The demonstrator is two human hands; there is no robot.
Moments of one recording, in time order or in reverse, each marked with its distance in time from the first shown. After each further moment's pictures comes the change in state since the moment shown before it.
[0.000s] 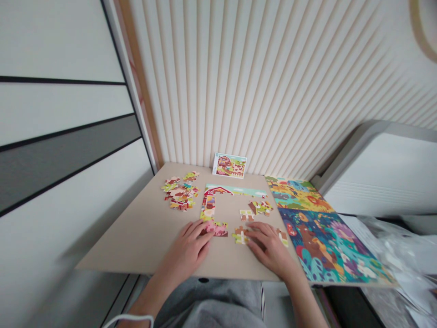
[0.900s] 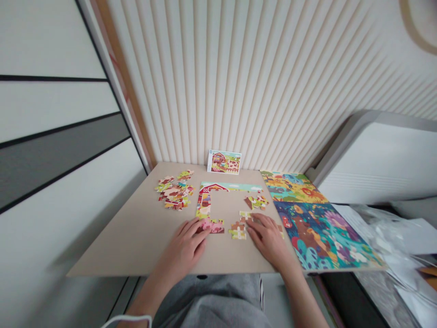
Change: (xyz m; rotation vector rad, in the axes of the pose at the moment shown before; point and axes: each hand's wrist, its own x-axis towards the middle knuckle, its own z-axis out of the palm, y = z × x) left_hand -0.003 -0.005 0.005 0.037 0.015 0.030; right_hand 0.001 0.001 0.005 -0.143 0.106 0.126
